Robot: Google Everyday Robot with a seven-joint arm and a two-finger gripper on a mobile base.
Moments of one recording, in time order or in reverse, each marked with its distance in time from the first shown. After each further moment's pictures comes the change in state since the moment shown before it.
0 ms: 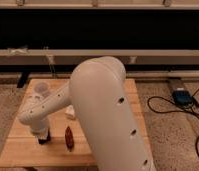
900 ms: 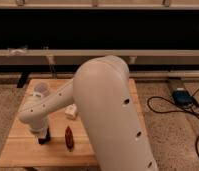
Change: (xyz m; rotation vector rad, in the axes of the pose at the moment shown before) arm 0.000 0.012 -0.012 -0.003 -0.029 -0.029
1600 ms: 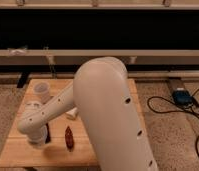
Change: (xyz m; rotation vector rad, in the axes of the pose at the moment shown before) arm 0.008 0.050 0.020 -0.077 0.003 -0.011
